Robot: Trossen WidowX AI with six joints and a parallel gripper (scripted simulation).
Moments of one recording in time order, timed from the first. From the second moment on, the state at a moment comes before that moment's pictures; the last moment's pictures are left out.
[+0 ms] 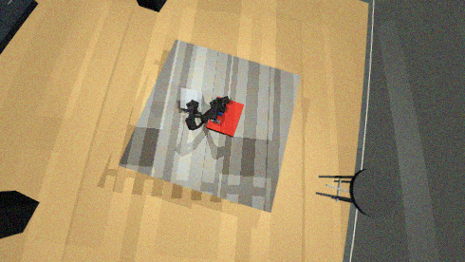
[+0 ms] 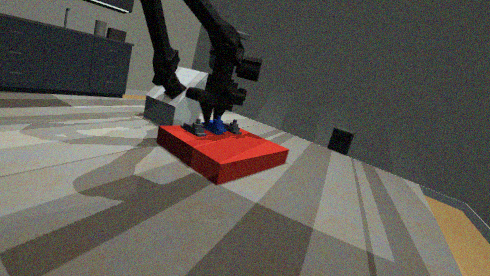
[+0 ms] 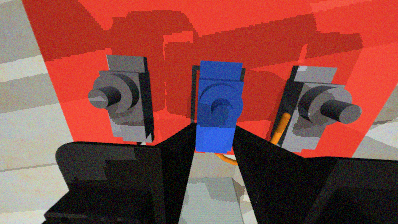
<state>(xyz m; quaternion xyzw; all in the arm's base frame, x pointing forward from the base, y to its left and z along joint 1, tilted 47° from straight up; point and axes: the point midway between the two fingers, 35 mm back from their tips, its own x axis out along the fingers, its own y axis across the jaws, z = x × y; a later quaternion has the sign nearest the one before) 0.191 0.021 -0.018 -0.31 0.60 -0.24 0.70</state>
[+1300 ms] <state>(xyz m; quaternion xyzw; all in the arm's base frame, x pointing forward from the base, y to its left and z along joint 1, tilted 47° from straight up) 0.192 0.015 -0.024 -0.31 0.60 -0.24 0.70</state>
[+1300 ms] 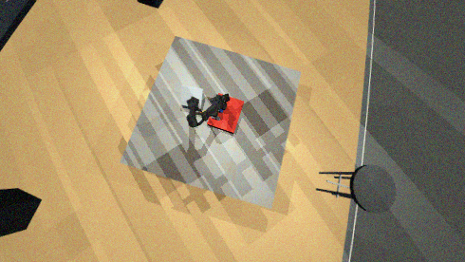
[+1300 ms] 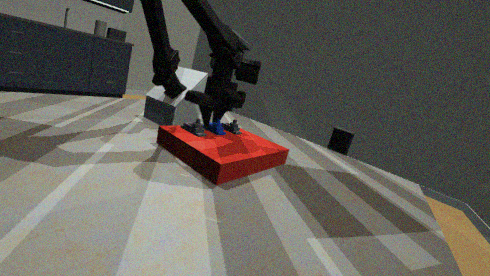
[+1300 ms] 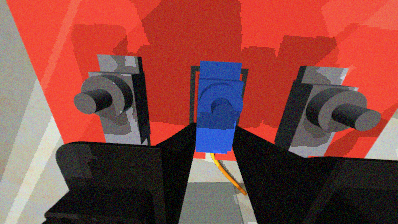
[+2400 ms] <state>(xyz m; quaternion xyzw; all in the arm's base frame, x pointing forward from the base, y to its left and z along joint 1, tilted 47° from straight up) 0.187 0.037 -0.001 -0.31 0.60 -0.24 0.70</state>
